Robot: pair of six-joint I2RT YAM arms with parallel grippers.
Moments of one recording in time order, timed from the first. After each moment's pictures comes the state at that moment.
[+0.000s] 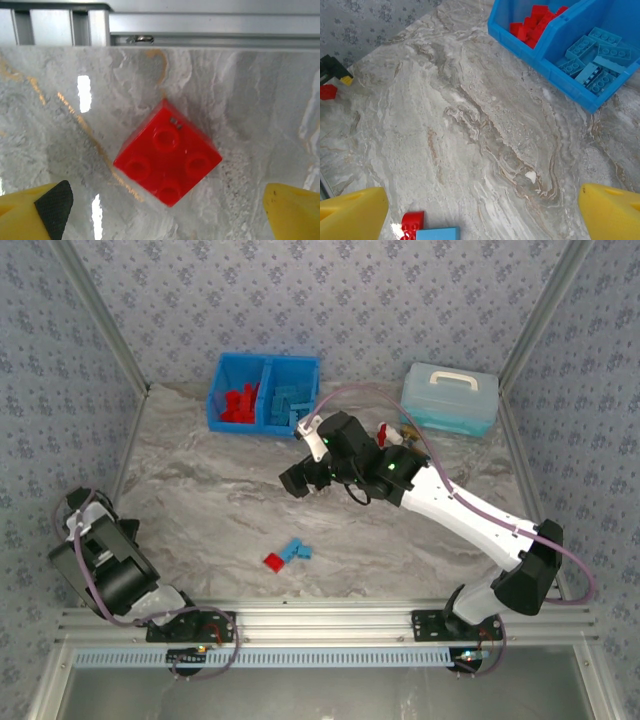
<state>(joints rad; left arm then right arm) 0.74 1.45 0.76 -0.71 -0.14 -0.83 0.91 1.48 1.48 -0.64 0.03 0.13</state>
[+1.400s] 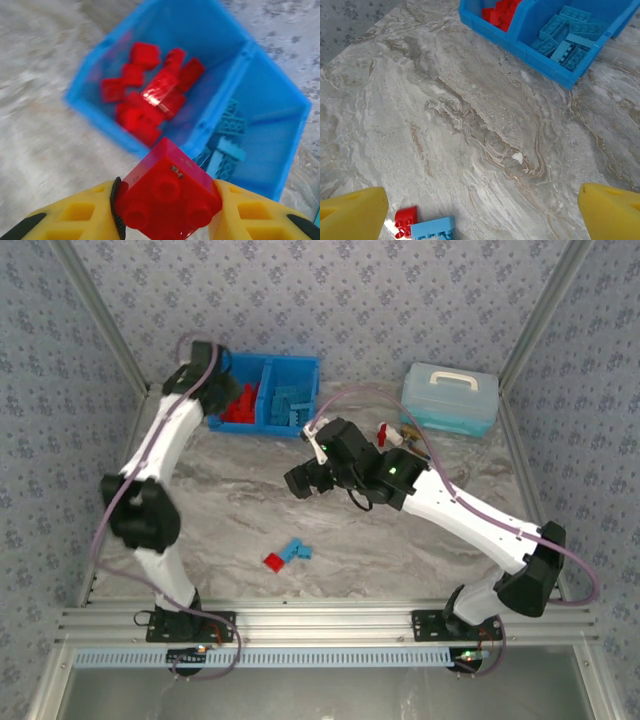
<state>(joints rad) -0.21 1.92 1.92 -0.80 -0.14 -0.79 0.94 1.45 1.48 -0.71 0.16 0.24</state>
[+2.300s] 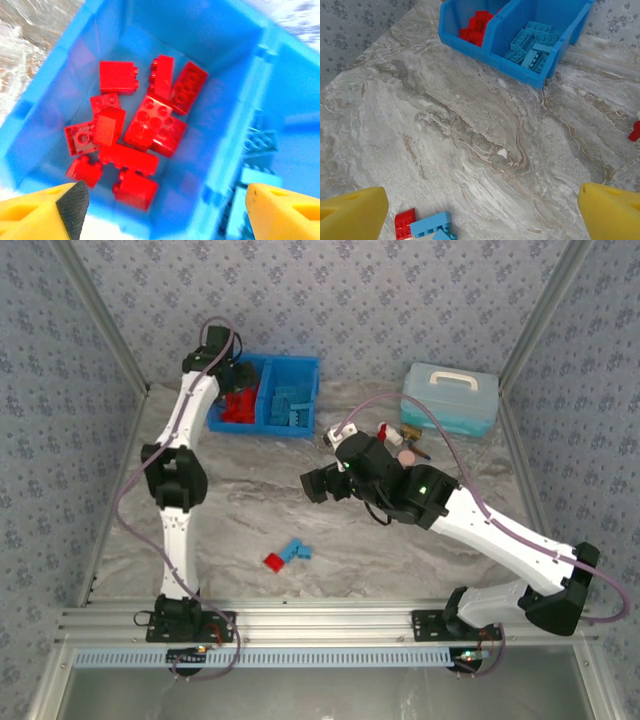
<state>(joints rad) -0.18 2.26 2.34 -0.96 -0.07 -0.56 1.00 1.30 1.40 -0.73 0.30 0.33</state>
